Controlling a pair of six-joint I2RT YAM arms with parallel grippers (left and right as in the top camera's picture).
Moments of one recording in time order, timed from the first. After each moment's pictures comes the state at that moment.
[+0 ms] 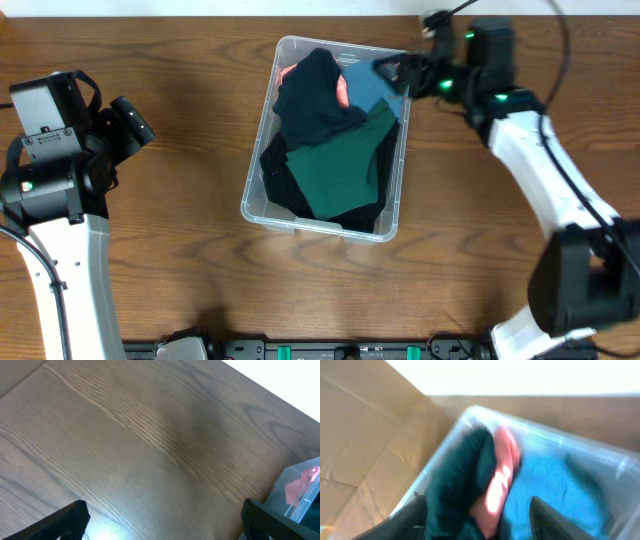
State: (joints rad) left arm 0.25 1.26 1.43 -1.02 -0.14 -0.35; right arm 0.15 1.75 1.37 -0.12 -0.71 0.32
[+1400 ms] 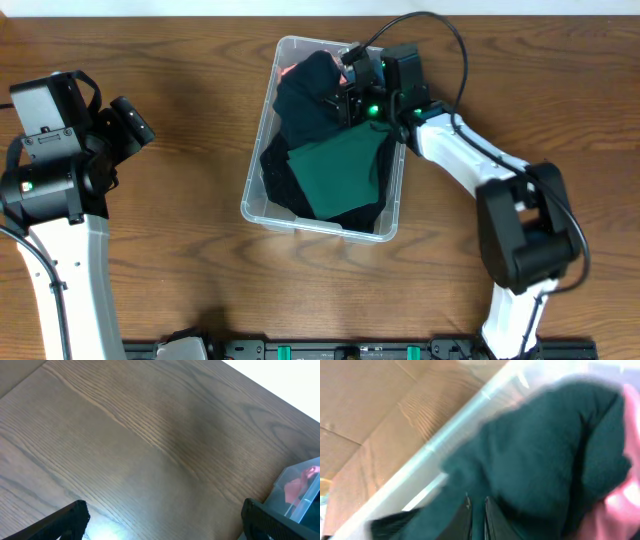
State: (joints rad) left arm 0.25 1.26 1.43 -1.02 -0.14 -0.35; right arm 0.37 1.99 1.38 0.06 -0.69 0.26
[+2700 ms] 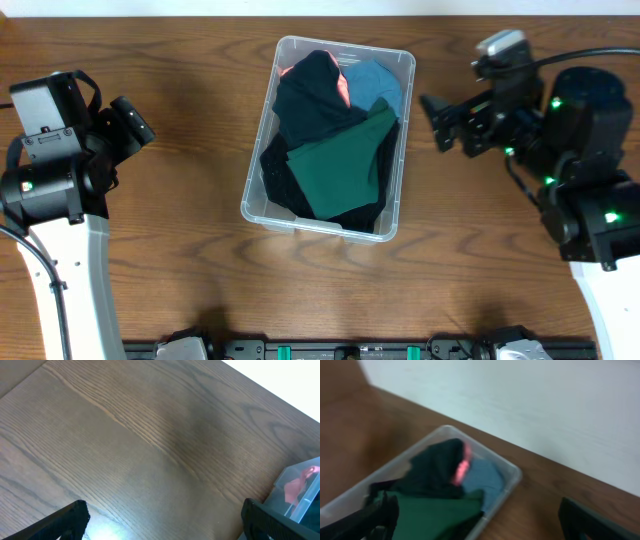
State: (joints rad) left arm 0.25 1.26 1.43 -1.02 -0.14 -0.35; right arm 0.20 1.15 1.38 -0.63 -0.24 -0.10
